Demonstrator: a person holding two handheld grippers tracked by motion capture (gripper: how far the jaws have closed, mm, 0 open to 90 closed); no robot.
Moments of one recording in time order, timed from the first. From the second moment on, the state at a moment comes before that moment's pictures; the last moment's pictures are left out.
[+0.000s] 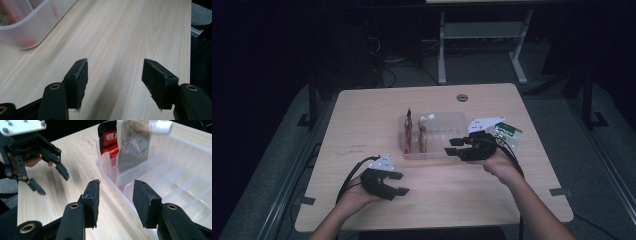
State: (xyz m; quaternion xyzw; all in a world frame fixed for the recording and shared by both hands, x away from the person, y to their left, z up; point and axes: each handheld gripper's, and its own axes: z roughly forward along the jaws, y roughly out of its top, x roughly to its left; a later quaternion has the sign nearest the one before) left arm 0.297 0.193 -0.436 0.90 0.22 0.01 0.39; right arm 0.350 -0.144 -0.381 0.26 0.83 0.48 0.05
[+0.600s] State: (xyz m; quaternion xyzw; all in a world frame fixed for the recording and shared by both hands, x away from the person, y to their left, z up) left arm 0.296 0.195 -0.437 0.90 0.22 0.01 0.38; right arm 0.356 -0.214 -0.393 0.34 0.82 0.45 0.10
